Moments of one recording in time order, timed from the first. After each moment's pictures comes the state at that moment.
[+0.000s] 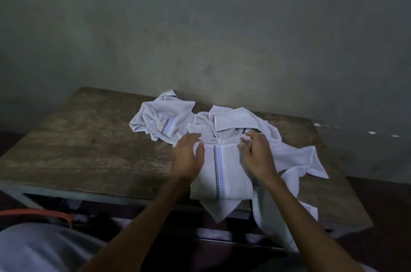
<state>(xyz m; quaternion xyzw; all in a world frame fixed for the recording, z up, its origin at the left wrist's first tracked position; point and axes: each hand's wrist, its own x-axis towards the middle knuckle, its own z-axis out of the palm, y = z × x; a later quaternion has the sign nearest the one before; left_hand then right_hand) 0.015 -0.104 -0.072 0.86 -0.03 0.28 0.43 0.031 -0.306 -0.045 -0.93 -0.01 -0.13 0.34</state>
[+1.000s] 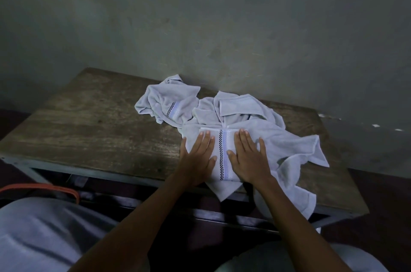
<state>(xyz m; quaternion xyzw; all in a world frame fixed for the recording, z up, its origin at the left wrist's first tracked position) -0.016 -0.107 -0.110 0.98 -0.17 0.09 0.08 0.000 -0.294 -0.088 -0.99 -0.11 -0.04 -0.01</state>
